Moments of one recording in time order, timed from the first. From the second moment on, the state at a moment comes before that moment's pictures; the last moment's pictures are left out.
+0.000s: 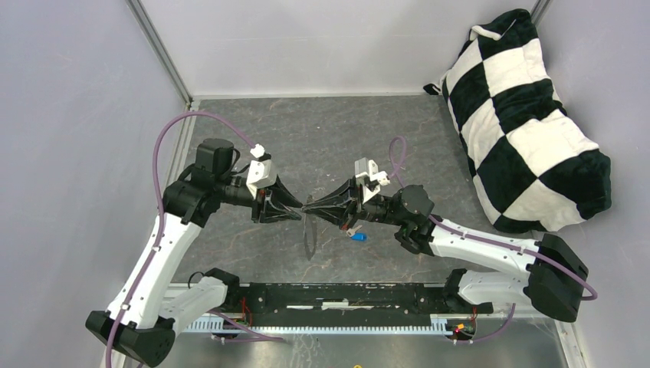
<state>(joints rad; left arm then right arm) -0.35 0.95 1.12 -0.86 1.19 0.59 1.01 1.18 0.68 0.87 -0.48 0.31</state>
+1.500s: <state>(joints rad) -0.35 0.90 1.09 -0.80 1.23 0.55 1.04 1.21 0.68 0.88 -0.45 0.32</state>
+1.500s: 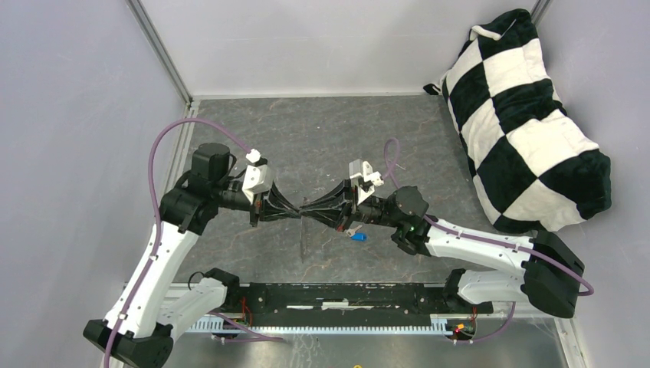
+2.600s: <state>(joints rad) -0.35 0.92 1.11 -0.96 1.10 0.71 1.01 1.37 1.38 -0.38 -0.60 -0.43</state>
